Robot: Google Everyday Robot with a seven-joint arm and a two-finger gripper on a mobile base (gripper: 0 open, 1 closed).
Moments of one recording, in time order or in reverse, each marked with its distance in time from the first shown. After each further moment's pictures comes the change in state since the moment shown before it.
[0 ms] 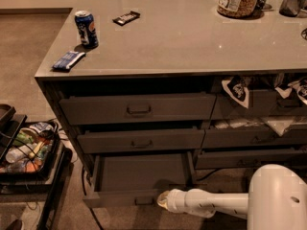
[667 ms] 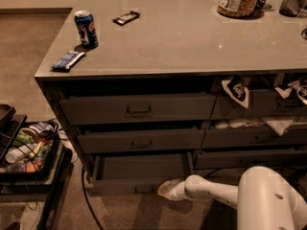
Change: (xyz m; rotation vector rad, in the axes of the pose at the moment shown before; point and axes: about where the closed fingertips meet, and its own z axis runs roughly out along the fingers) arm 0.010 -0.044 0.031 -0.051 -0.009 -0.012
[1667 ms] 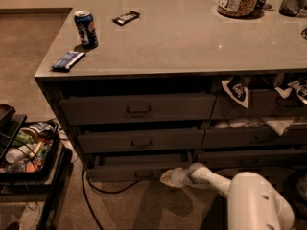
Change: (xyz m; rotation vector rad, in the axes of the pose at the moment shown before) arm 0.009 -0.065 0.020 -0.013 -0.050 -0.004
